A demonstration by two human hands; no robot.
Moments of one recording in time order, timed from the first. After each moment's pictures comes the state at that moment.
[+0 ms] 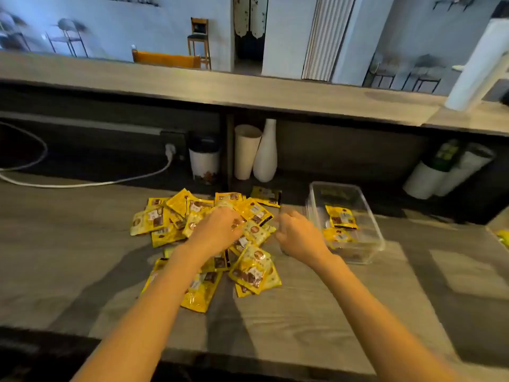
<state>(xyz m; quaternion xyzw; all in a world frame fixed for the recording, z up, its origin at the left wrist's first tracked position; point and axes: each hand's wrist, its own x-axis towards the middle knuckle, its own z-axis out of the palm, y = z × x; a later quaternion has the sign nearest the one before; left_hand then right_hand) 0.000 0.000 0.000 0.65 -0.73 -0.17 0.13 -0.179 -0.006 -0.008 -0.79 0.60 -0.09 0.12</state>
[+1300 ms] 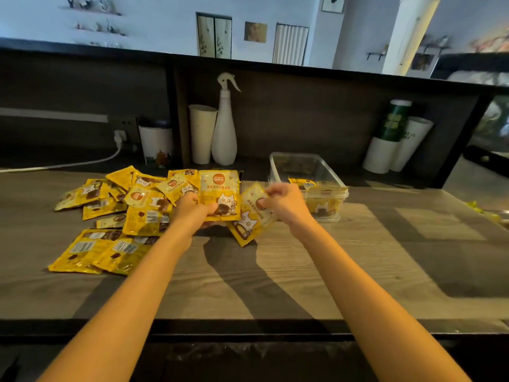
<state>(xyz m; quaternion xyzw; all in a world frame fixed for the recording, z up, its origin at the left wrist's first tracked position) -0.066 0.002 -0.108 0.65 -0.46 -0.39 0.46 -0.234 0.007 -0.086 -0.57 0.62 -0.42 0.32</state>
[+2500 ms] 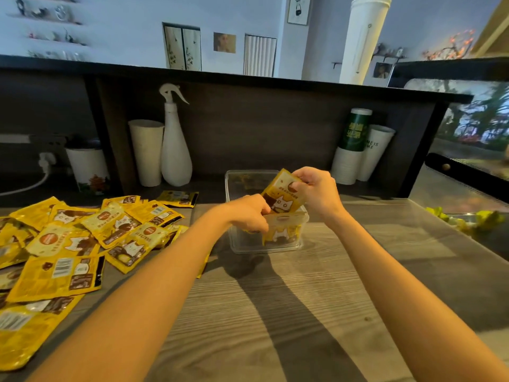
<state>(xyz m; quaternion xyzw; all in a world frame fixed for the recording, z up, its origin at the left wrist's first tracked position) -0.226 -0.062 -0.052 0.46 -0.85 -0.25 0.05 -0.383 -0.052 -0.054 -0.61 0.62 -0.48 0.13</state>
